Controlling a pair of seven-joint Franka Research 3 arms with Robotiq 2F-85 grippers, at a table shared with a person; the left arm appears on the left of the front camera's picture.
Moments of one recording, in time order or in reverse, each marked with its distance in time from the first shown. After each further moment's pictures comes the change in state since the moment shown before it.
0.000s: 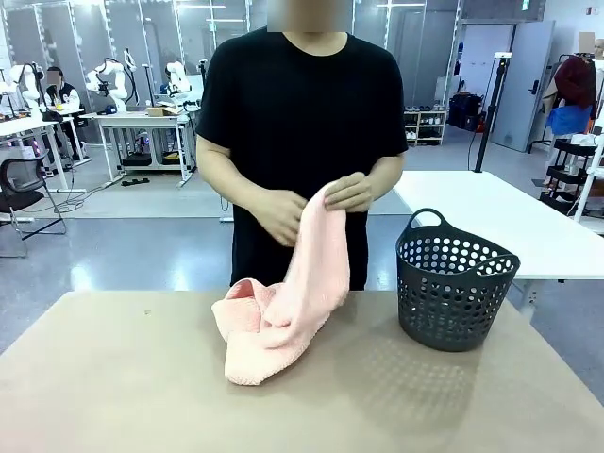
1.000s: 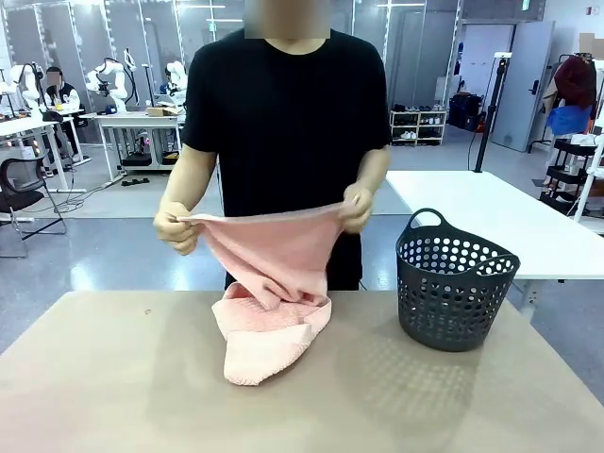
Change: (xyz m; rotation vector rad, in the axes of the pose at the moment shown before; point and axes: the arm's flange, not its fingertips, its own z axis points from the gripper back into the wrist) left arm 0.000 0.000 0.000 0.000 0.000 0.000; right arm 0.000 0.000 0.000 0.000 0.000 0.000
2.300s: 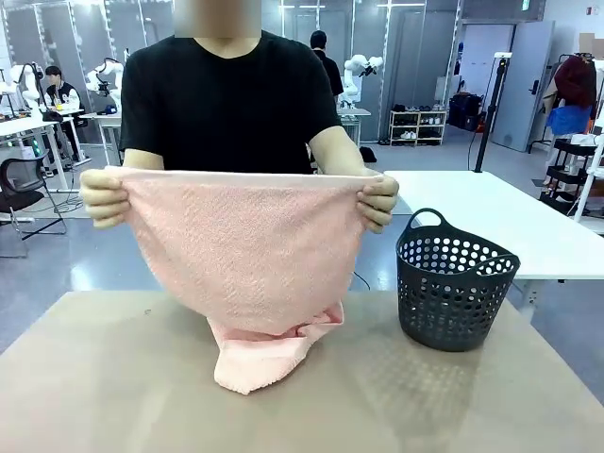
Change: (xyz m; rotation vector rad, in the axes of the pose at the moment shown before) left arm 0.000 0.000 0.000 0.000 0.000 0.000; right arm 0.000 0.000 0.000 0.000 0.000 0.000
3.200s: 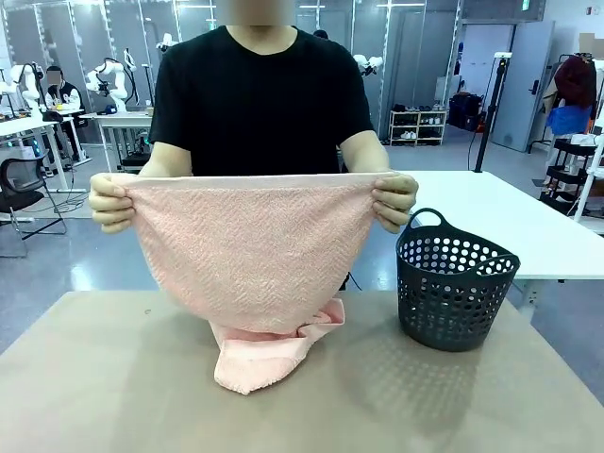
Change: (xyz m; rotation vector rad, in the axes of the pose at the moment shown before) left arm 0.091 -0.144 -0.003 0.444 0.230 -0.651; right arm 0.071 0.129 -0.010 -0.261 0.194 0.532
